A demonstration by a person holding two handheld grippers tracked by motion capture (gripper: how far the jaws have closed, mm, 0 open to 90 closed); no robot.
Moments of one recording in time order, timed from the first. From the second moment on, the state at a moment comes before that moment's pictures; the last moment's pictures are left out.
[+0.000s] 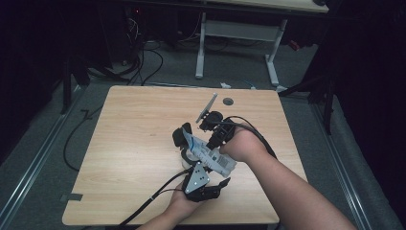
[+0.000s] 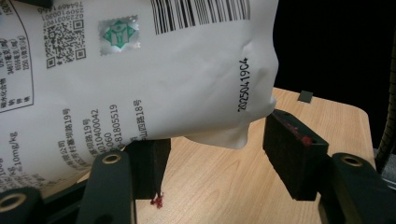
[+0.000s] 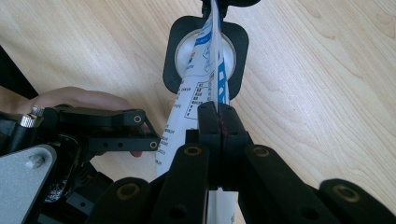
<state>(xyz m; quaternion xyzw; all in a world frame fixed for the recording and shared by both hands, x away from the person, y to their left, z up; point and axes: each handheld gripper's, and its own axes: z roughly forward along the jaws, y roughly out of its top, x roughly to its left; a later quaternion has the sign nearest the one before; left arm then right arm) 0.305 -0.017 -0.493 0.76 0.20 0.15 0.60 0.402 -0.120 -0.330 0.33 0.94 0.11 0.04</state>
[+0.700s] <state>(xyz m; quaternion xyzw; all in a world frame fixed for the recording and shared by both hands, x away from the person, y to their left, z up) 0.304 -0.017 -0.493 0.76 0.20 0.15 0.60 0.402 -0.119 -0.331 0.33 0.94 0.11 0.04</state>
